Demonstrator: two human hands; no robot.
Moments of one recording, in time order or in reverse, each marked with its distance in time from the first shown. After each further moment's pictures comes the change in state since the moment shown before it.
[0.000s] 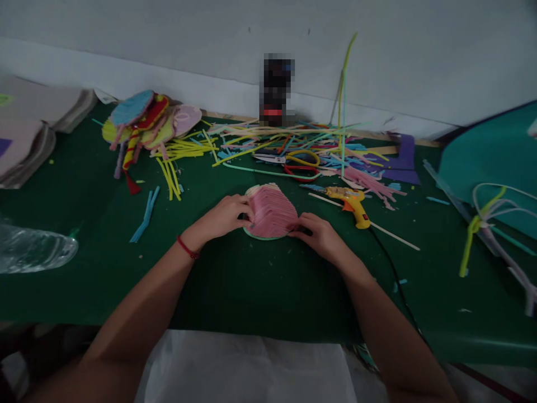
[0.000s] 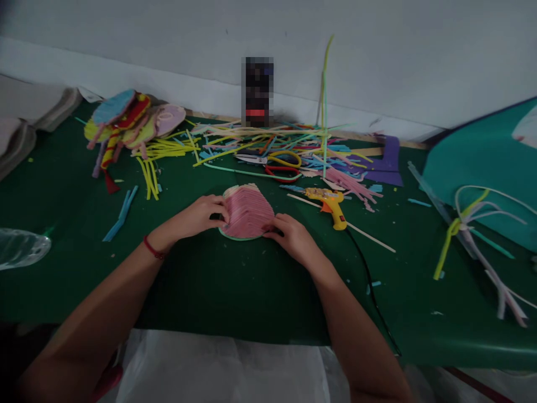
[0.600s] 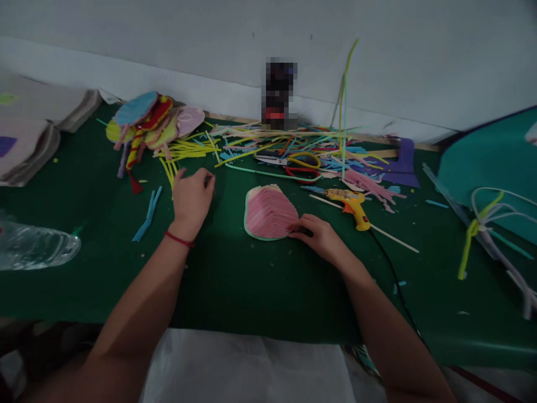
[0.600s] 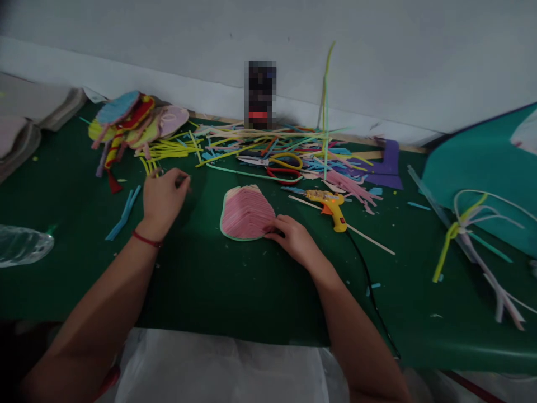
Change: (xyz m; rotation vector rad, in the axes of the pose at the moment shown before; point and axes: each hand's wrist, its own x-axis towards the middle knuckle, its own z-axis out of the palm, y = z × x) left_hand -0.020 -0.016 -0.026 0.331 0.653 -0.672; right_hand 0.000 0.002 0.000 0.021 -0.002 0.002
